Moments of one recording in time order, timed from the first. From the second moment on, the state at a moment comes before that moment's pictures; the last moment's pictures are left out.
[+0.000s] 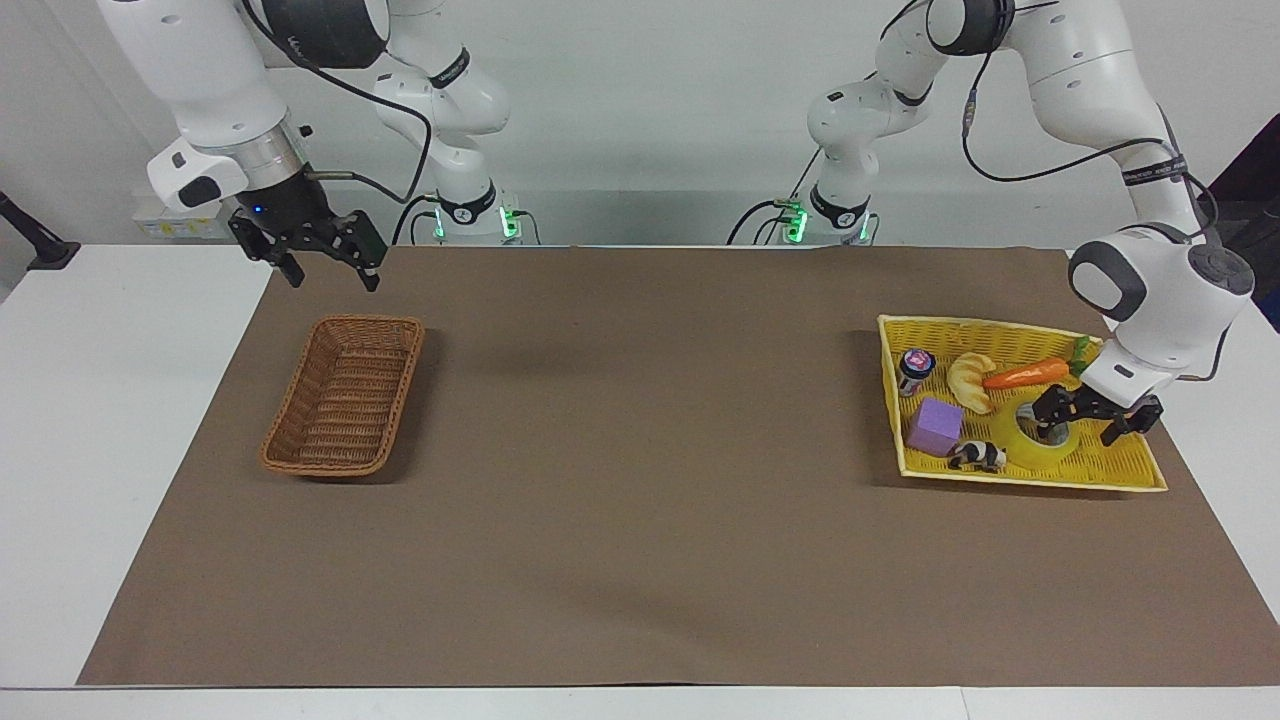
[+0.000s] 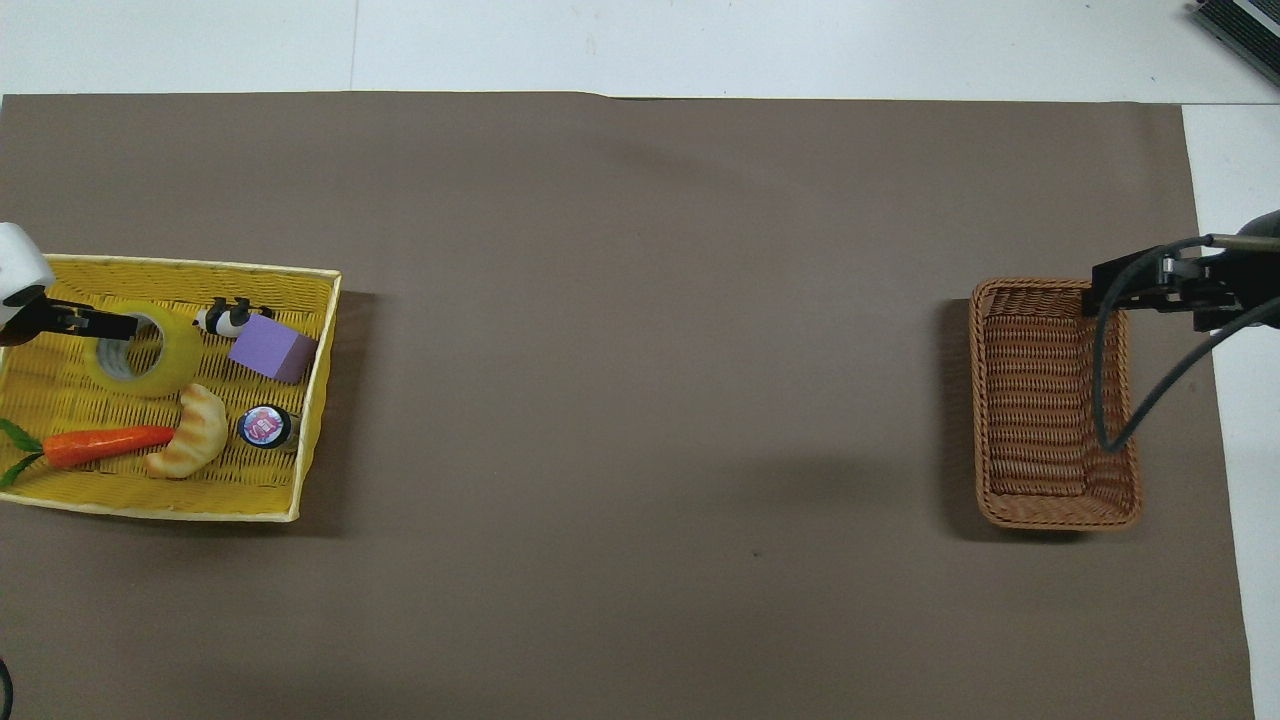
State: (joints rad) left arm 0.32 0.34 -0.05 -1.91 0.01 2.36 0.53; right arm -0.06 0.03 0.07 -1.53 0.03 1.58 0.11
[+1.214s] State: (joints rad) left arm 0.29 0.23 -0.08 -1.88 -0.16 2.35 0.53; right arm -0.06 -0.07 0.08 -1.62 0.21 1.49 0.07
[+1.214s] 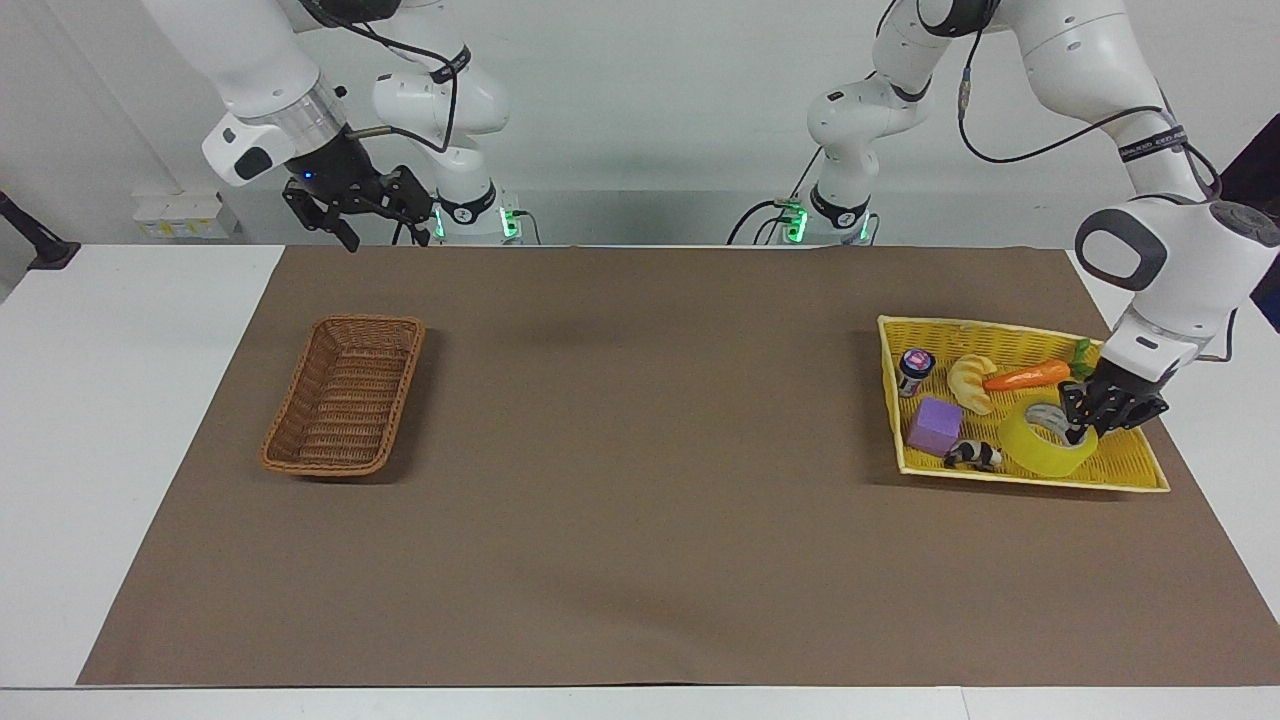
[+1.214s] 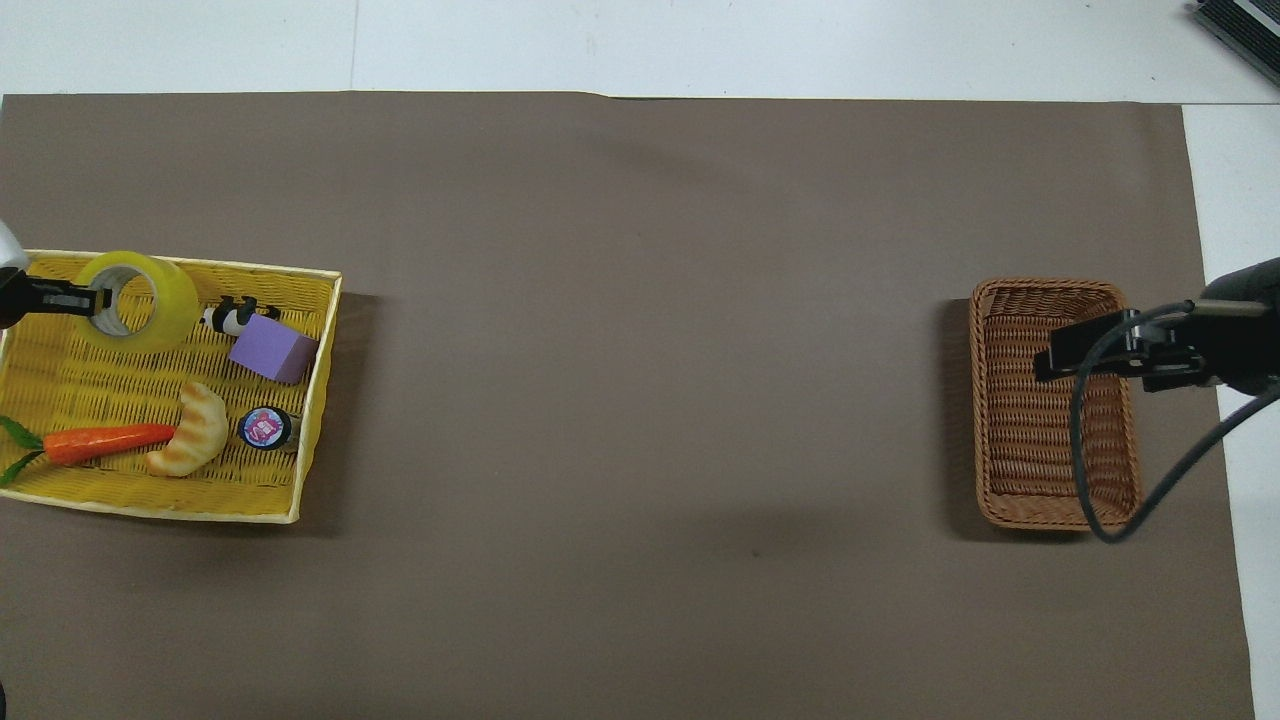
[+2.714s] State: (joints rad) left arm -0.37 0.17 -0.08 -1.89 -0.31 2.35 -0.29; right arm 0.10 0.08 0.08 -2.02 0.97 1.79 -0.23
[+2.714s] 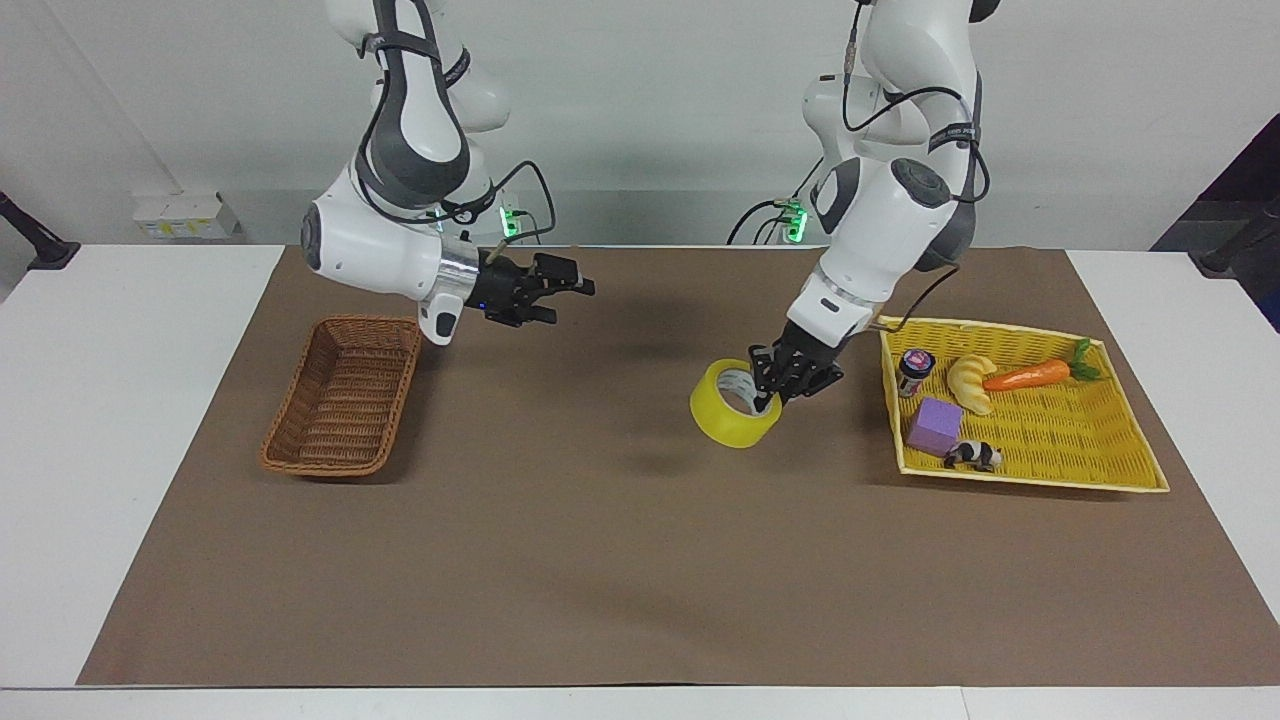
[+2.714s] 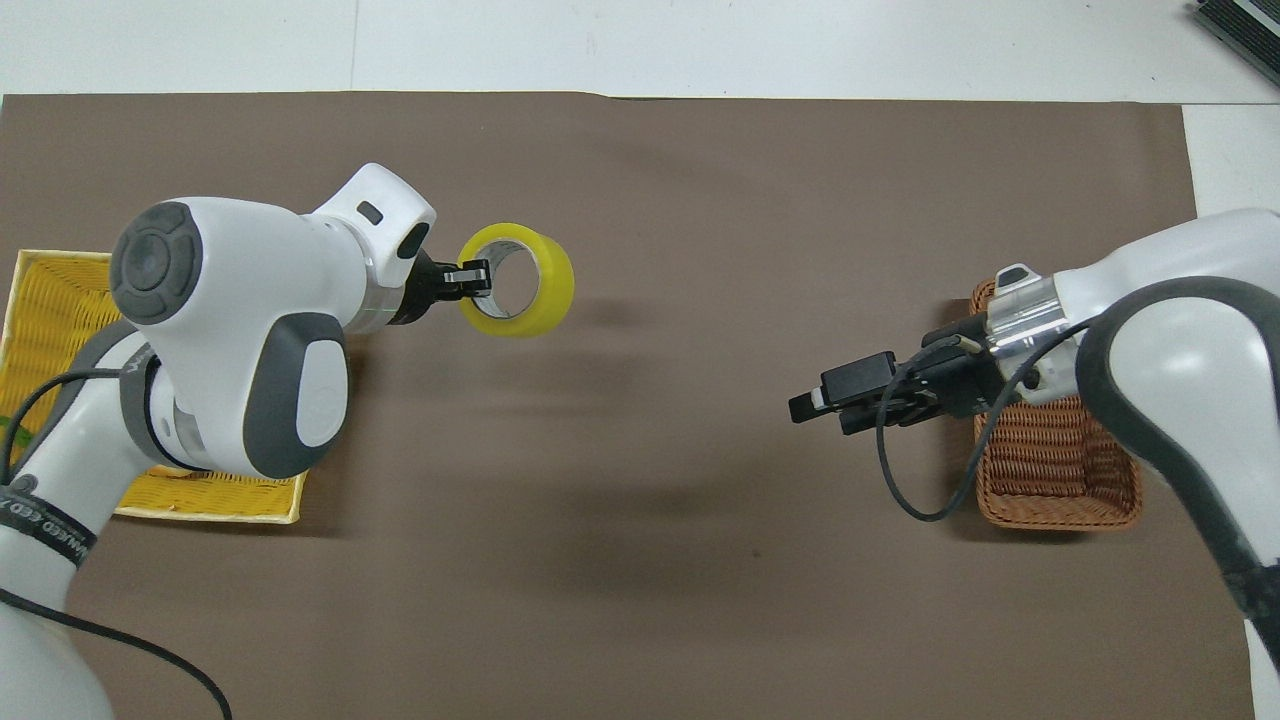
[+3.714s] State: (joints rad) left arm -0.56 0.12 -0.08 -1.97 -0.31 2.35 -0.45; right arm 0.20 0.23 0.08 -1.96 1.10 2.04 -0.23
